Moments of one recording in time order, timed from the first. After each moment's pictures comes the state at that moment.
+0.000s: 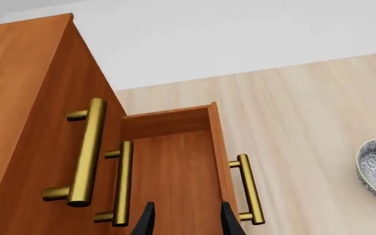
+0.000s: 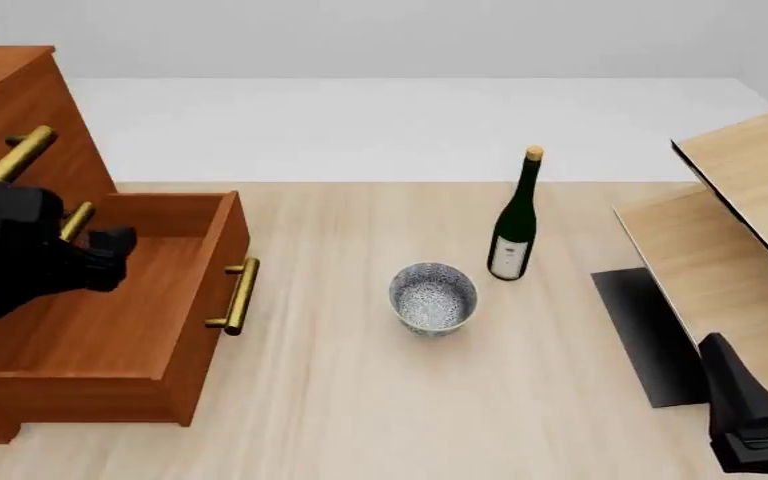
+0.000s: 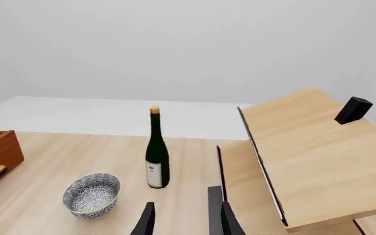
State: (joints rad) left arm -0.03 0.99 -0.59 0.11 0.13; right arm 0.05 0.06 -0.04 -0.01 -0.01
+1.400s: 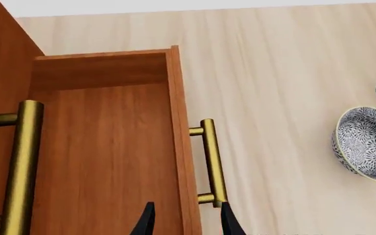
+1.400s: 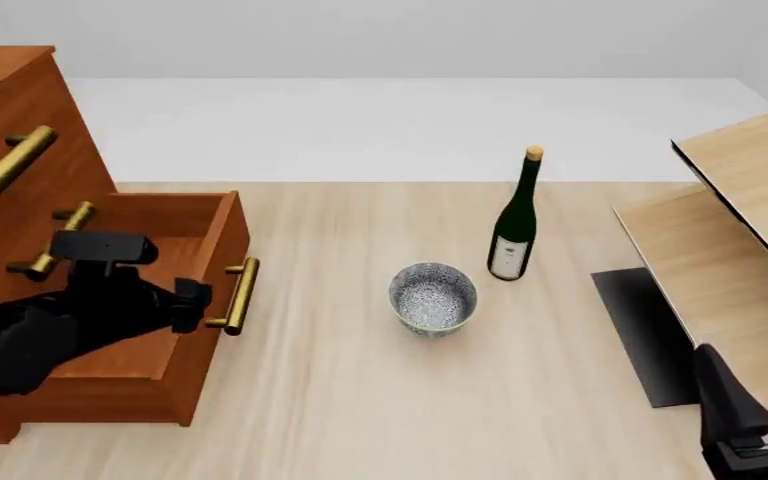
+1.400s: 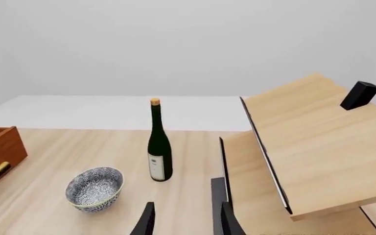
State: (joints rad) left arm -0.17 1.28 -0.53 0.01 -0.08; right arm 0.06 0.03 0.00 -0.01 0.02
